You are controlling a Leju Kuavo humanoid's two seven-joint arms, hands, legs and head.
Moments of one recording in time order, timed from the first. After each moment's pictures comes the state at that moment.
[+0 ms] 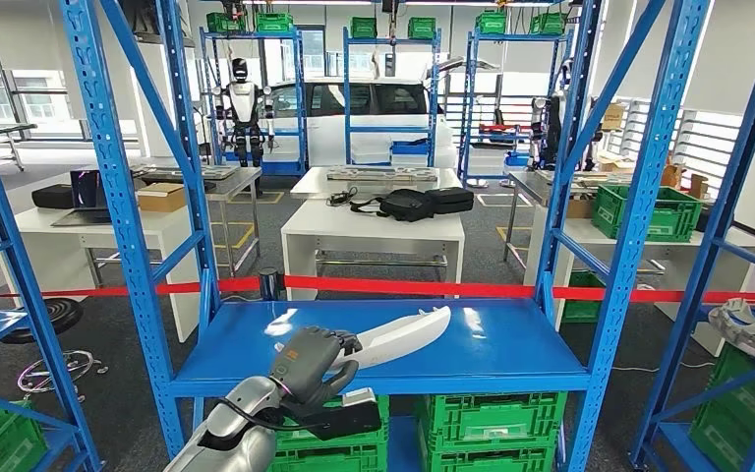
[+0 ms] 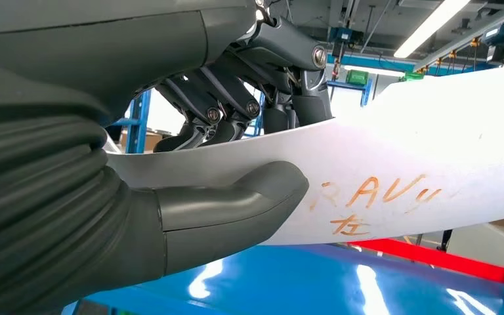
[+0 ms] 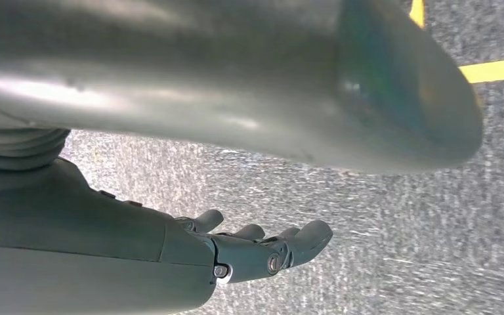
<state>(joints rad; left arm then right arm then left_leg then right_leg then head) -1.08 -0.15 -0.45 -0.46 -0.97 0.12 -0.41 -0.08 0.11 -1.05 -0.20 1.22 0.09 -0.07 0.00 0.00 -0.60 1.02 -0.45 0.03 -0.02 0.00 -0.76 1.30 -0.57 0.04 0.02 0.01</state>
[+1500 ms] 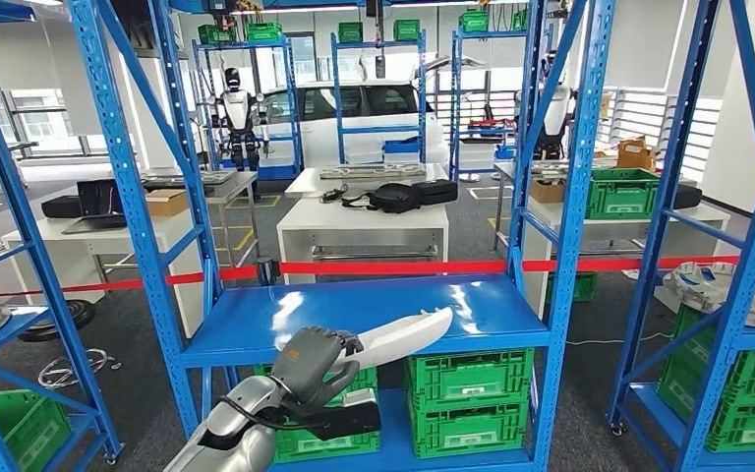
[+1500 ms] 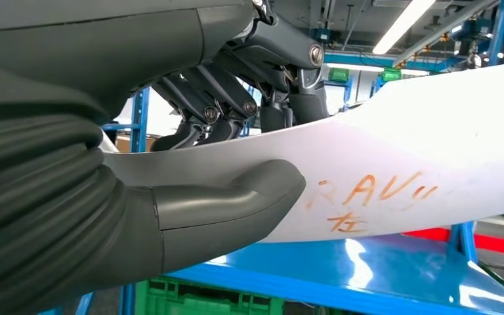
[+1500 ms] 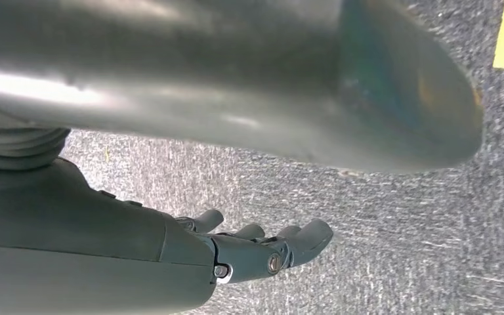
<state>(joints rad) -1.08 -0.15 -0.45 -0.46 -0.96 0.12 -0.42 -0.08 0.11 -1.05 -0.20 1.22 0.08 -0.07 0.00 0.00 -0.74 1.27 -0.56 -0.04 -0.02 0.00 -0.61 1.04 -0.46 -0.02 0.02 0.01</state>
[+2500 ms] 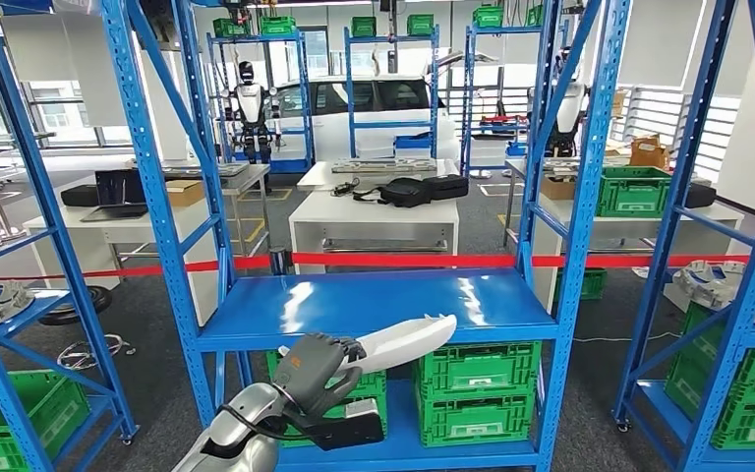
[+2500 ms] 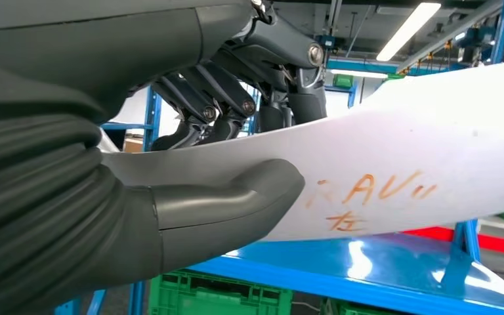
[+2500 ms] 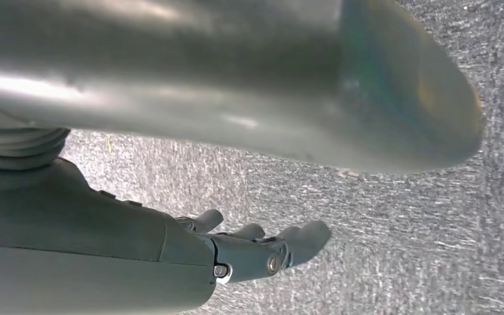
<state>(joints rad) -1.06 -0.15 -0.46 -0.46 -0.97 0.16 -0.42 -0.07 0.11 -1.05 -0.20 1.22 0.08 -0.09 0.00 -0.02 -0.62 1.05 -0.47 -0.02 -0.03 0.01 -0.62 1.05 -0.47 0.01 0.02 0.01</state>
